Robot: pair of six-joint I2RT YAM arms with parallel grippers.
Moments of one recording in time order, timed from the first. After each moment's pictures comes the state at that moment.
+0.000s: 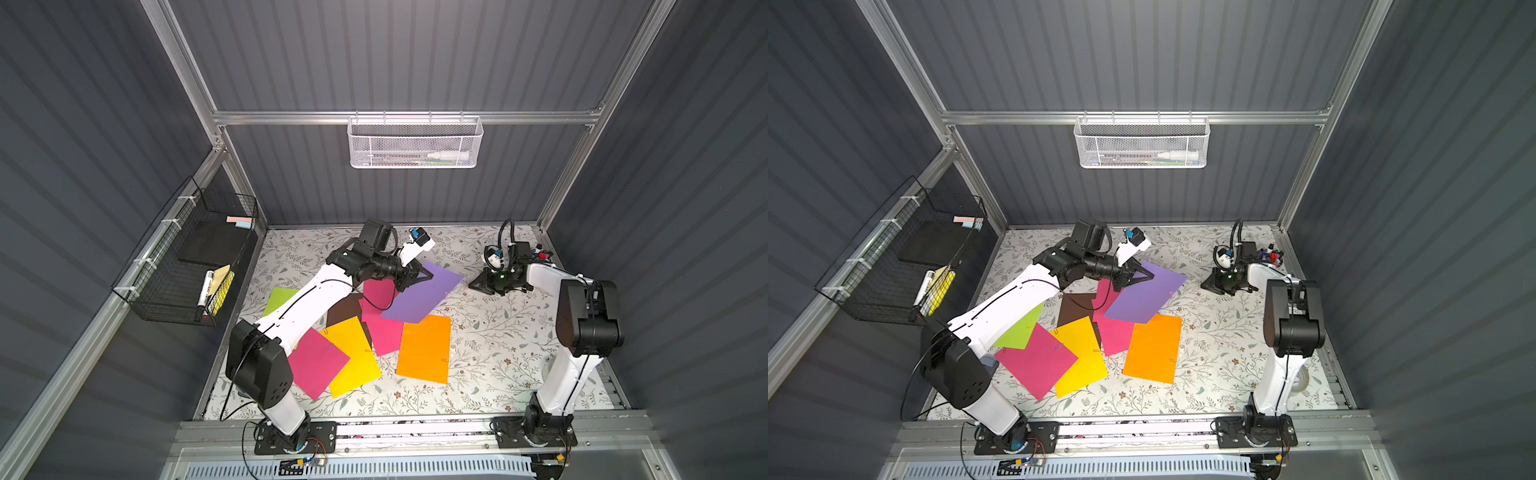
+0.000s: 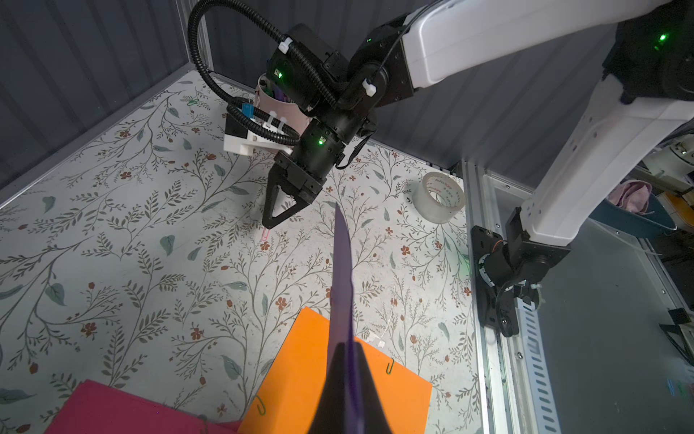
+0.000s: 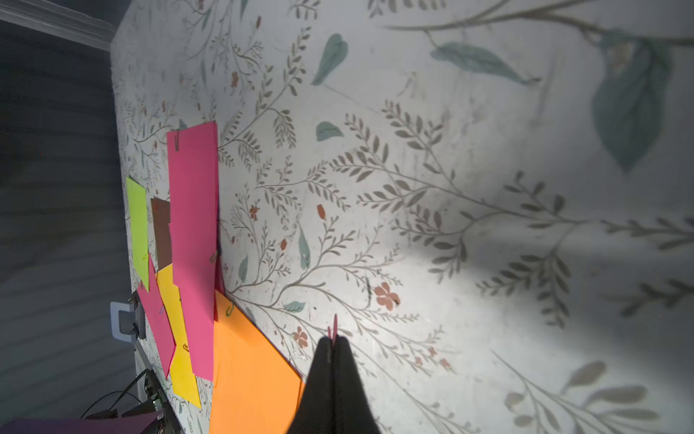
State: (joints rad) left arm -0.57 1.65 1.53 -0.53 0.76 0.21; right arm -0.03 1.92 1.22 -0.49 -0.68 0.18
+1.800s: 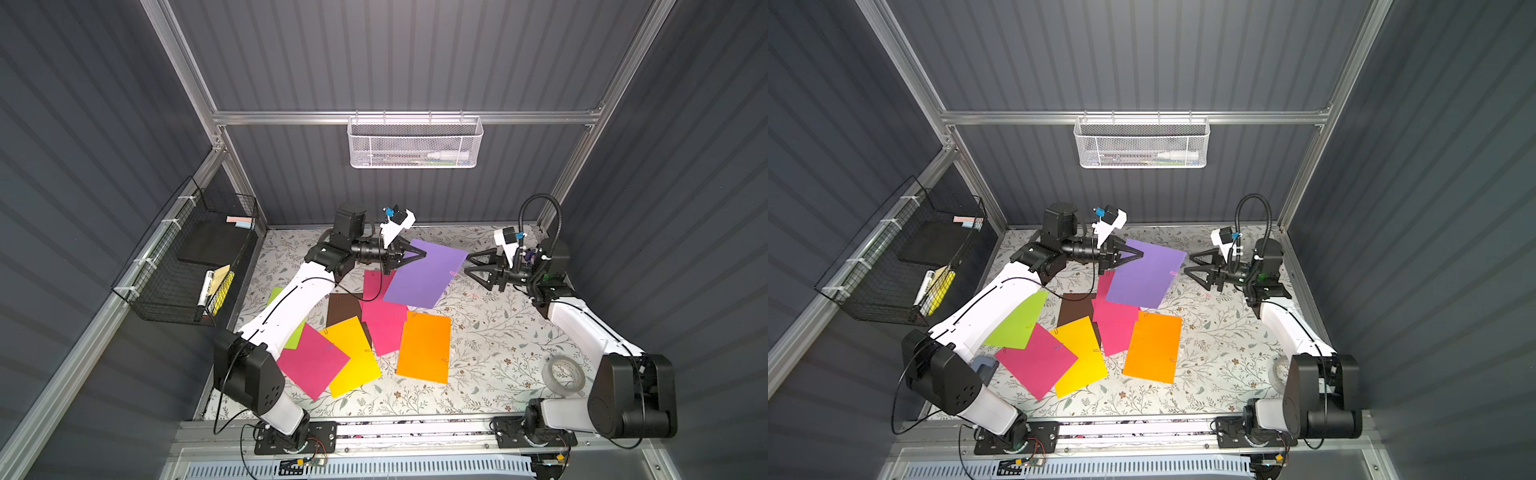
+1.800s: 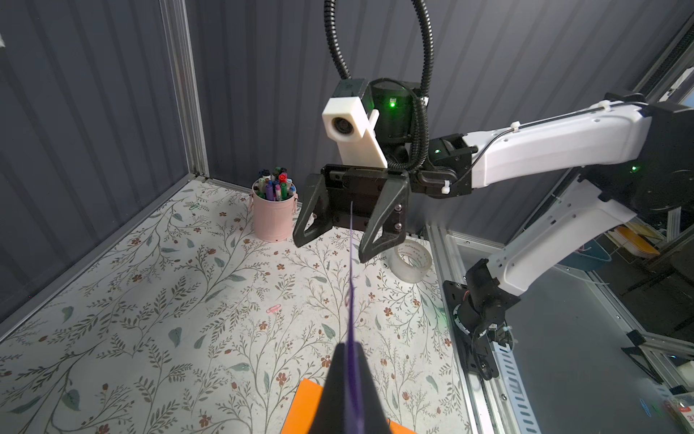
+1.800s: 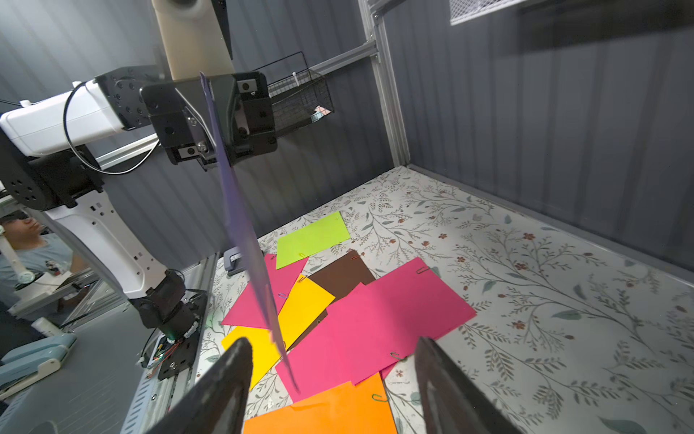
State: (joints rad) left arm -0.43 1.59 1.52 -0.30 1.01 0.11; right arm 0.00 1.36 0.87 0.28 -1.27 0.11
